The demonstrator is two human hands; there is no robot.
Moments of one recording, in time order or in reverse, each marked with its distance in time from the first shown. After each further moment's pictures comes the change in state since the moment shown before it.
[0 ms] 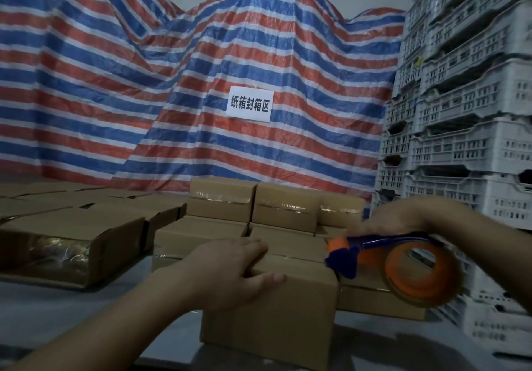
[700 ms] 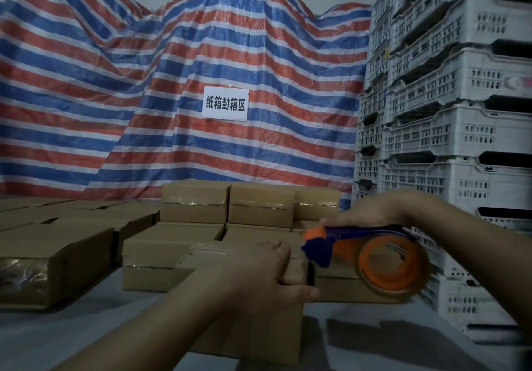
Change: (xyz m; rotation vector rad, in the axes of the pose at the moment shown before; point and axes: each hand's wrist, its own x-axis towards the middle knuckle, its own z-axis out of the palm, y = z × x) left_hand 0.043 0.069 0.007 0.012 -0.141 0.067; right_hand 0.006 0.030 0.014 0.227 0.066 -0.030
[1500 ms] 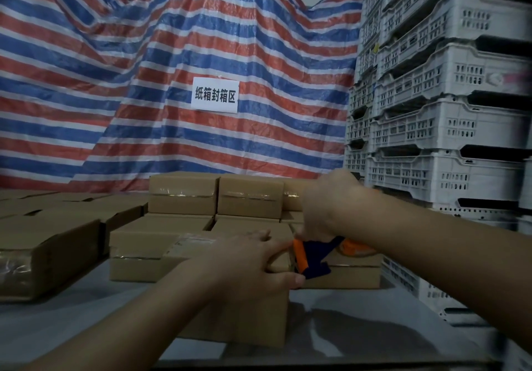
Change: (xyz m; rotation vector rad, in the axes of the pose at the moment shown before) left_hand 0.000 -0.001 0.008 0.044 0.011 0.012; right_hand -0.047 -0.086 0.029 -0.944 0.321 0.081
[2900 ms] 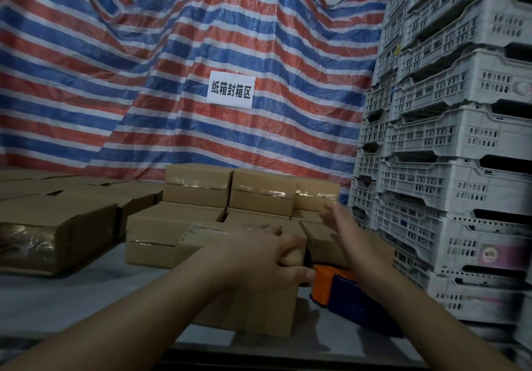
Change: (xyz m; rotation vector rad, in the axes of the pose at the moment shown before) left_hand -0.005 0.003 -0.006 -0.006 0.018 0.052; right_hand 0.008 -0.041 0.102 2.017 0.297 0.157
